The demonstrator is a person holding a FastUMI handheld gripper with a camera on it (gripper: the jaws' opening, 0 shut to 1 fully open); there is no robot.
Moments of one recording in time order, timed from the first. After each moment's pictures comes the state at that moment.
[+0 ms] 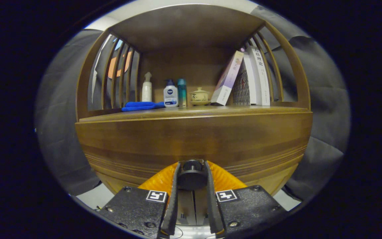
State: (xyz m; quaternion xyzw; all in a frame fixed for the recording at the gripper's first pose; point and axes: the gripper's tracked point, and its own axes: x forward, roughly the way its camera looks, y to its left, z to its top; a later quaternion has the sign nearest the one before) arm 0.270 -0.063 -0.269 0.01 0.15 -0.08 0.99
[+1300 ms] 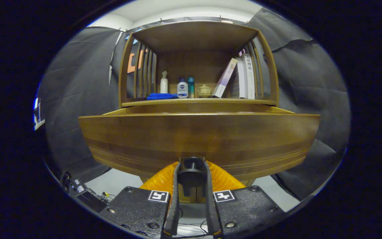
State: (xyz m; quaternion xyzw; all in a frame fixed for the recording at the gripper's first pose) arm 0.086 -0.034 -0.270 0.00 0.18 -0.04 0.98
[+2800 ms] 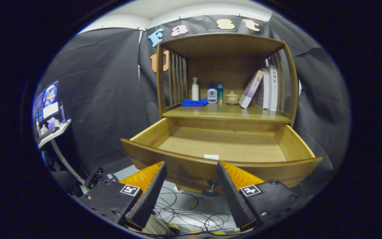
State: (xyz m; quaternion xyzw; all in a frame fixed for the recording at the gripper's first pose) arm 0.041 0.021 -0.162 -0.01 0.24 0.08 0.97
